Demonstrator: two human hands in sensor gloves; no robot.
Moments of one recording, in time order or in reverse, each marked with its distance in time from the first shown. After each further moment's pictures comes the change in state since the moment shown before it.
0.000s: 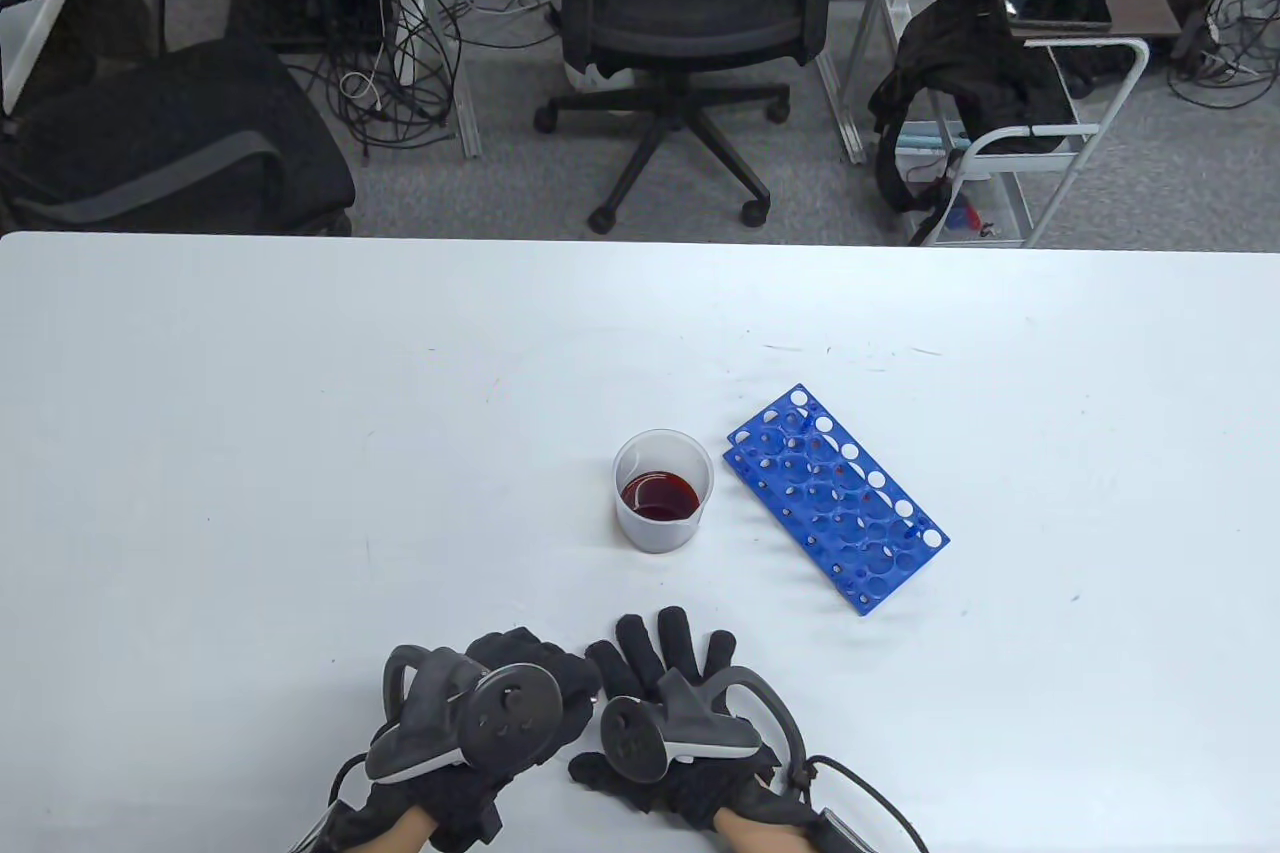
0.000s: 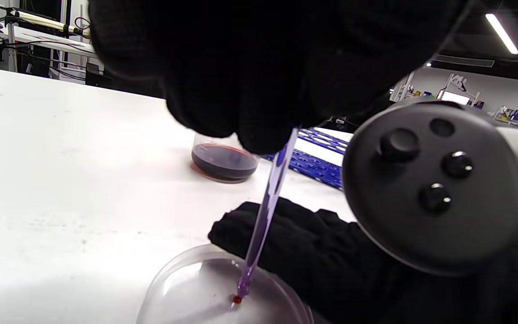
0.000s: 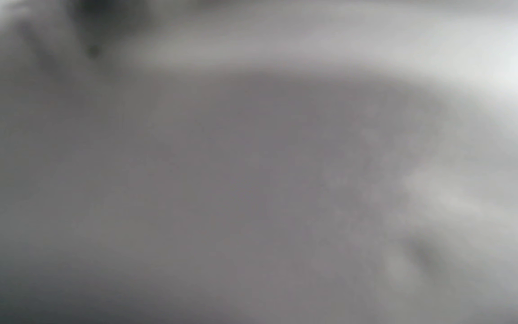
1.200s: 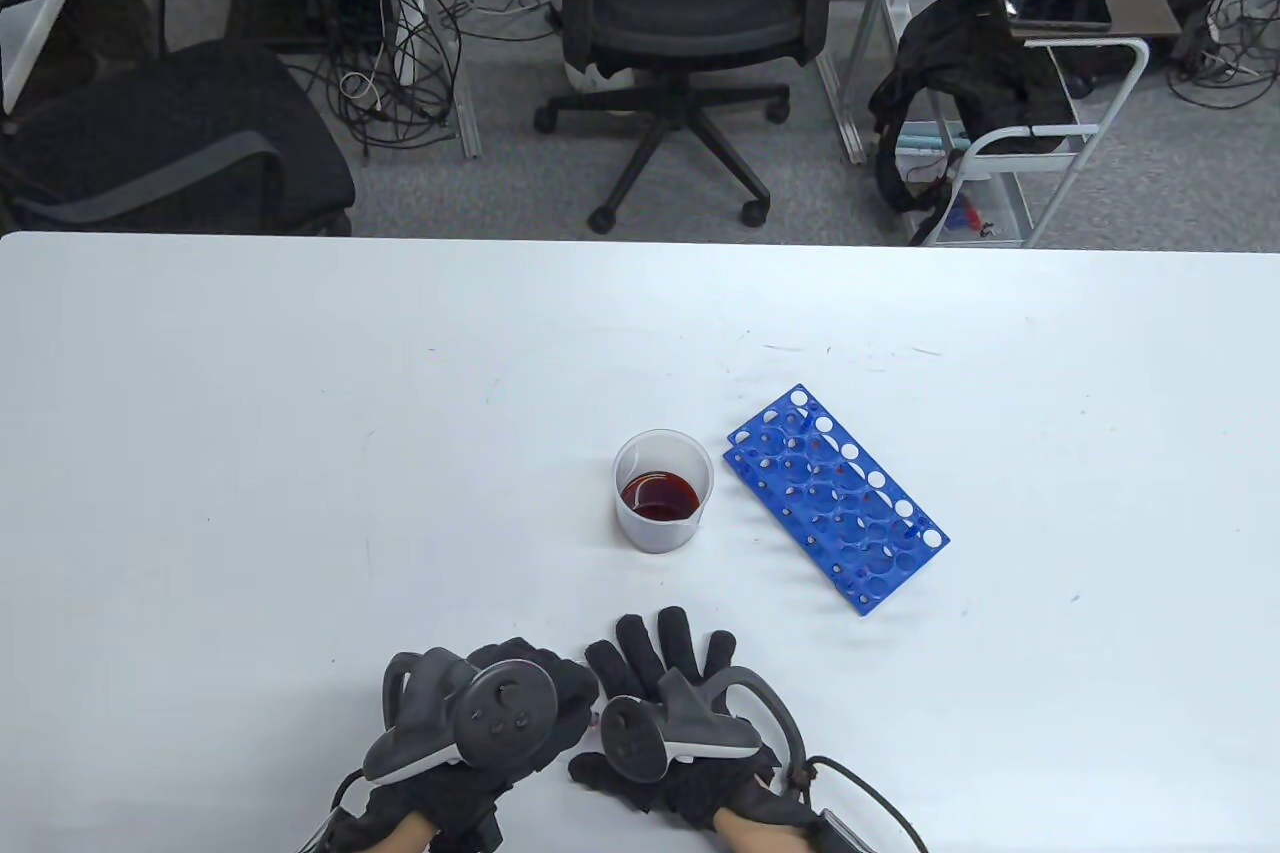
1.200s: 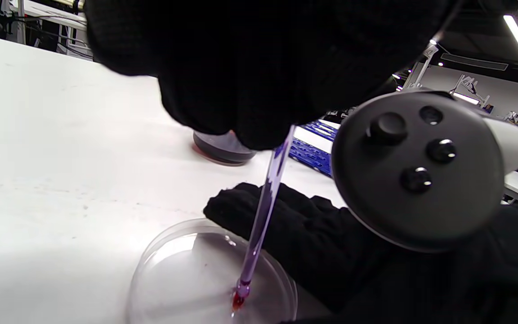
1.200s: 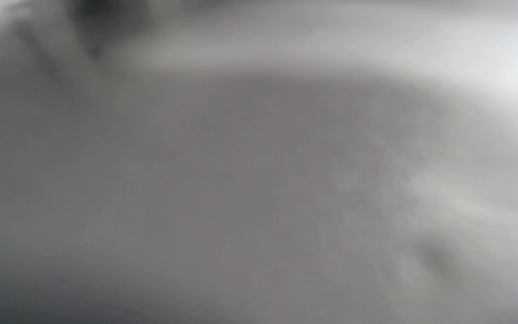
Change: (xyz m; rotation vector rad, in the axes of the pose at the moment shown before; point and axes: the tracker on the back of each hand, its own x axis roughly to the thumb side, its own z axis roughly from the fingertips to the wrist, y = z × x) left_hand -0.003 -0.007 0.003 -0.026 0.027 0.055; right_hand 0.000 0.001 -0.001 -0.002 0.003 -0.003
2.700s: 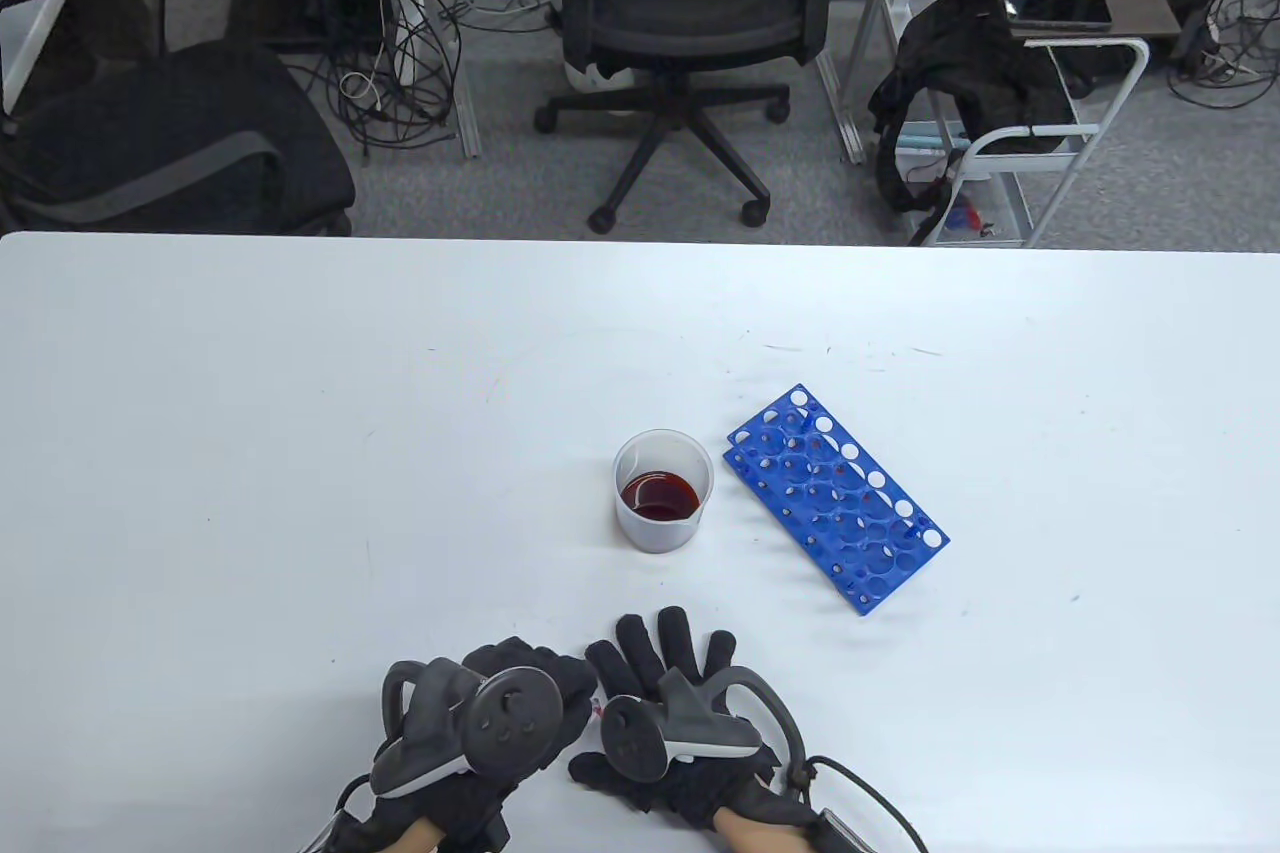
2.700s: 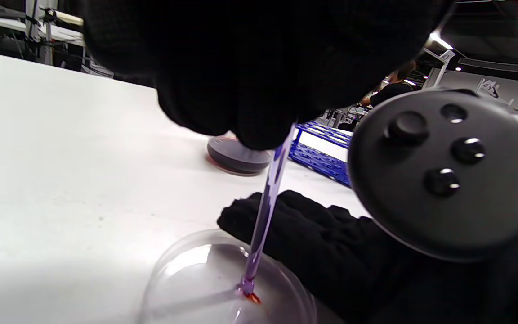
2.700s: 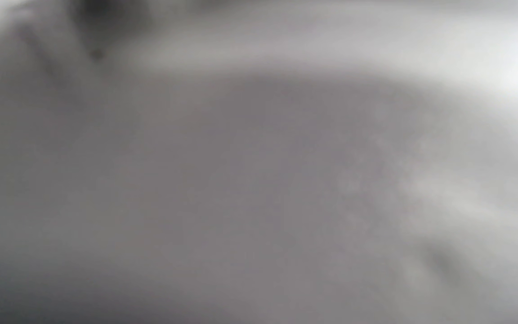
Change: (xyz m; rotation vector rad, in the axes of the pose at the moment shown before) left_hand 0.001 -0.002 0.002 0.045 0.057 -0.046; right_hand 0.000 0.000 0.000 0.000 0.000 0.000
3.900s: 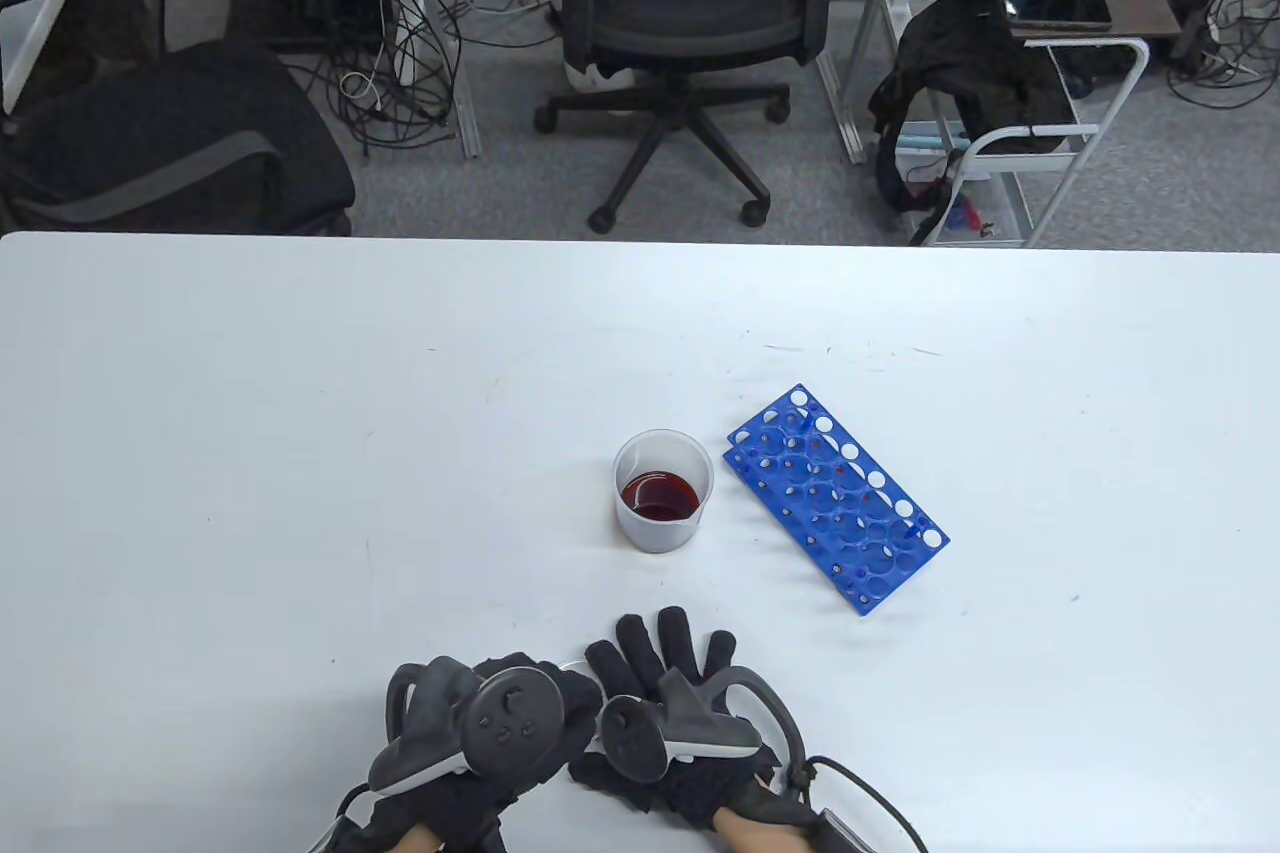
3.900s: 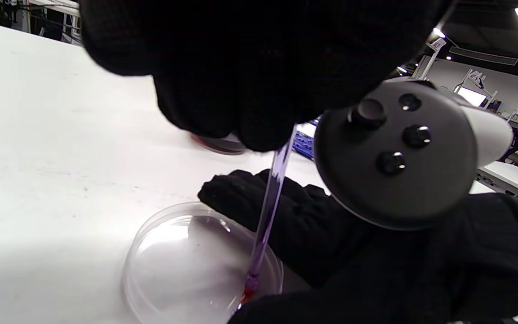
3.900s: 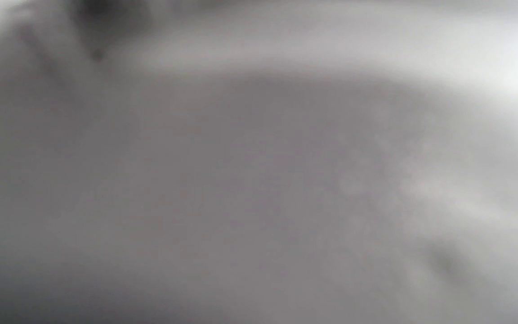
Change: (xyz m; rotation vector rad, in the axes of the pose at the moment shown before) left_hand 0.003 -0.004 0.002 -0.077 -0.041 0.057; right_hand 0.000 0.000 0.000 0.000 0.000 0.000
